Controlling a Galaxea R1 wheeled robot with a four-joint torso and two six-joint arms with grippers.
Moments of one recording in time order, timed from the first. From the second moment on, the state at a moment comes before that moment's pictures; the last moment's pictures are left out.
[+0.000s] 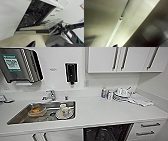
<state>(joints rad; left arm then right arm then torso) 0.91 1.82 -0.91 0.00 0.03 0.06 -1.01 2.36 -1.69 -0.07 -0.16 1.05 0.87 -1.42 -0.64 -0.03</state>
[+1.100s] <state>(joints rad) 0.95 1.91 -1.00 0.00 0.06 0.06 -1.06 2.41 -1.73 -0.09 -0.21 1.04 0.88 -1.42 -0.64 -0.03</state>
